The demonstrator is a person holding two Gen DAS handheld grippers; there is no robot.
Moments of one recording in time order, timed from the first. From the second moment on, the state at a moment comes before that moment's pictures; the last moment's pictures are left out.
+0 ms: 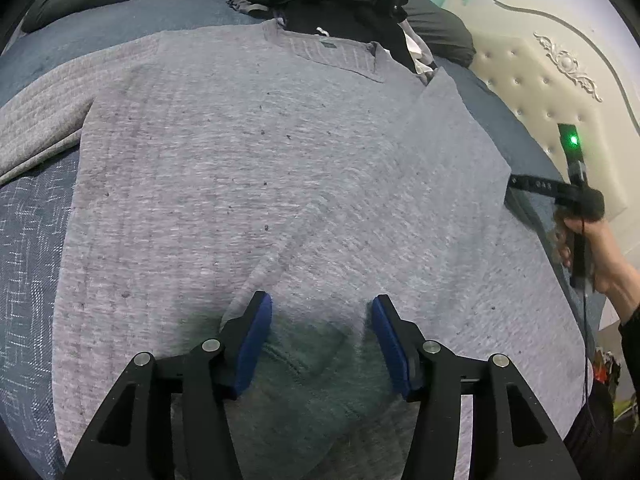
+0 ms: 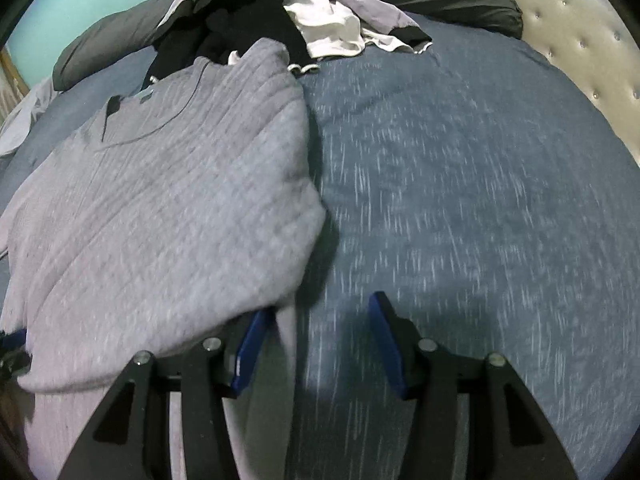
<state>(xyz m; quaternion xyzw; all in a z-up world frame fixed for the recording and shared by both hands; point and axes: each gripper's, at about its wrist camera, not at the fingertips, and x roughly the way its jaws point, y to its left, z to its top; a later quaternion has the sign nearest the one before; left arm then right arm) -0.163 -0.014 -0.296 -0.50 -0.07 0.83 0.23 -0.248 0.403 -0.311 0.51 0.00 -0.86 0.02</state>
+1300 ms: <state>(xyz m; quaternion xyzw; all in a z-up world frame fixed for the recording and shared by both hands) -0.166 -0.008 -0.299 -0.50 -0.07 0.83 0.23 -0.275 0.409 -0.304 0.48 0.09 -0.87 0.03</state>
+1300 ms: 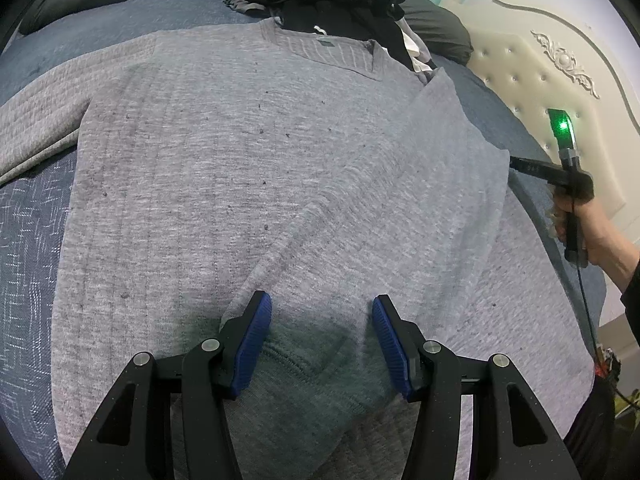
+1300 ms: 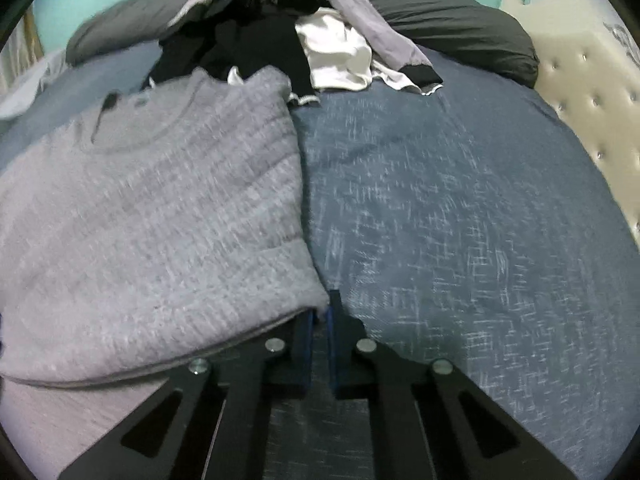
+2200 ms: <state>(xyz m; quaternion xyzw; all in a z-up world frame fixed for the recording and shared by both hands) -0.169 -0.012 -0.298 -0.51 -0.09 0.83 0.23 -0.281 0.452 -0.268 0.50 -0.13 -0.85 0.09</state>
